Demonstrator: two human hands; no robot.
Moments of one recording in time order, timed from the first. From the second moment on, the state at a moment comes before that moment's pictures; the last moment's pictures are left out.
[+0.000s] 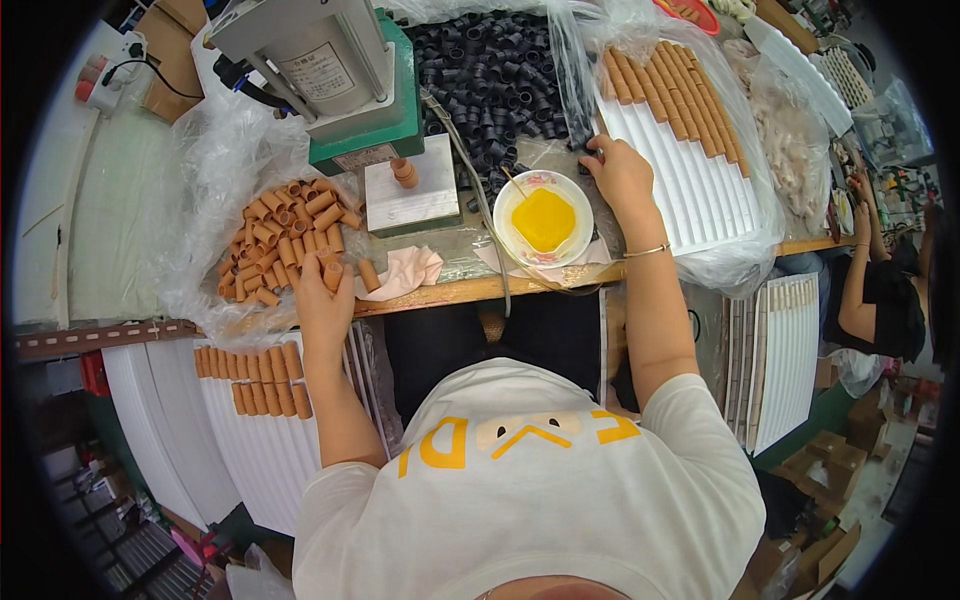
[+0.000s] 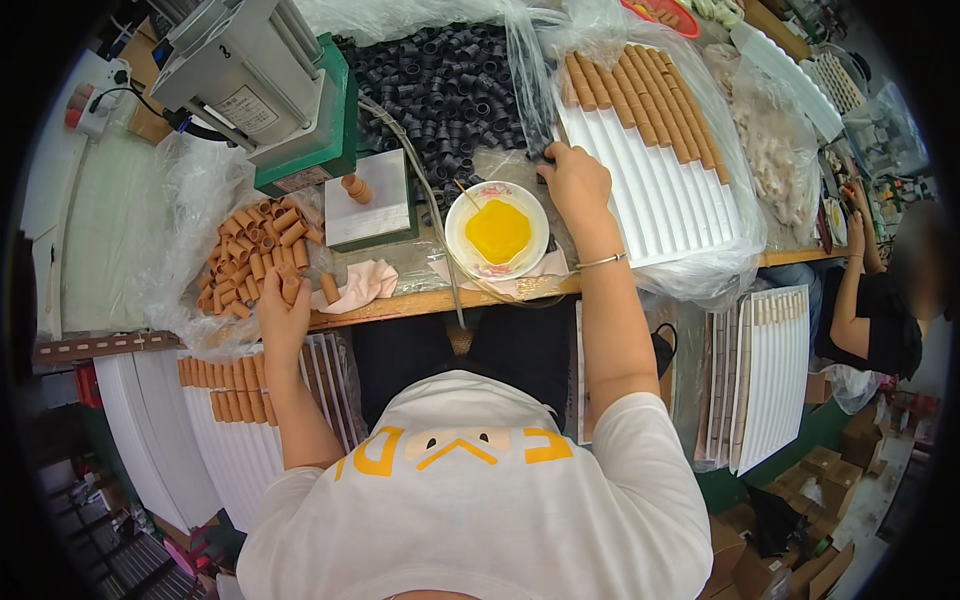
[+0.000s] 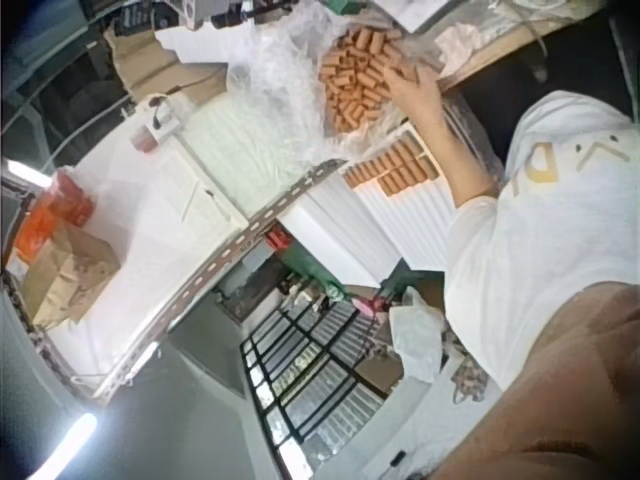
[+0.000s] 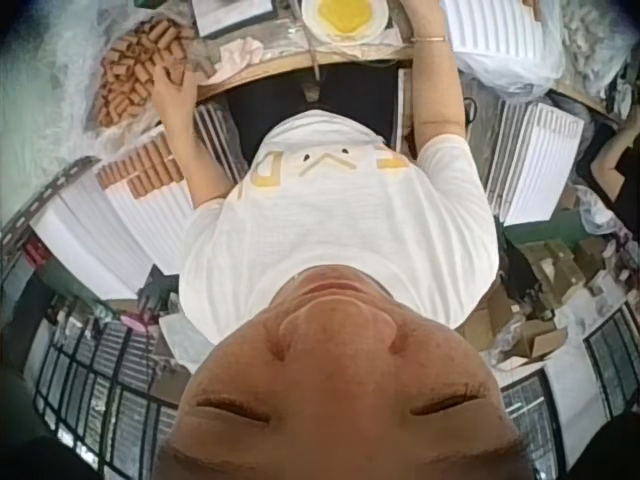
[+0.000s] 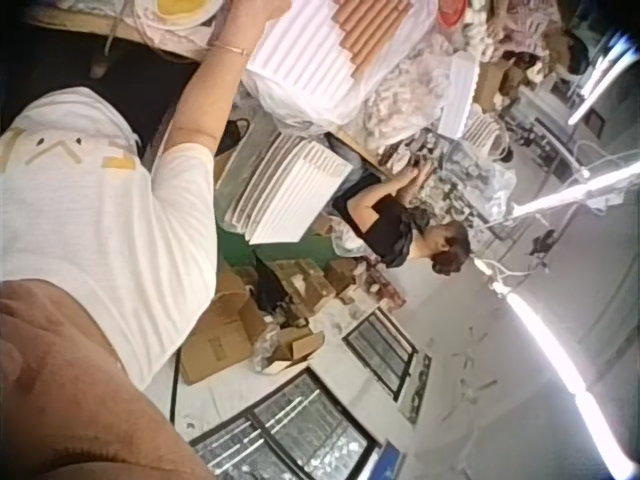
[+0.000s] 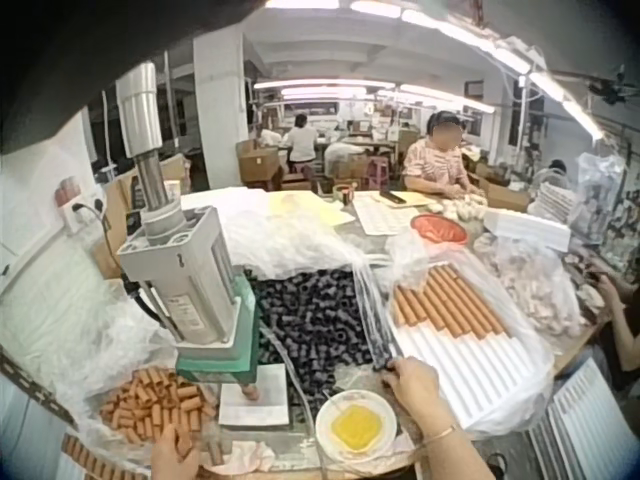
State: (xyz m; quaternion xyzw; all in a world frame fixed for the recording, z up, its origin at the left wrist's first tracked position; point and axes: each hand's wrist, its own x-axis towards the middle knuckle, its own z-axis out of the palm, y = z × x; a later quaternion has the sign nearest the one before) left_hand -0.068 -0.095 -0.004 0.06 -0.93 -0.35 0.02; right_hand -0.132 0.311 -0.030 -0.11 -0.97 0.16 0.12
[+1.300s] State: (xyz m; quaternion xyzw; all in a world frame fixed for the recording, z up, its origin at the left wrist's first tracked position) left_hand -0.070 0.071 -0.002 -0.27 -0.79 -0.56 -0.03; right_hand -0.047 0.372 0.002 -0.14 -0.81 0.40 0.41
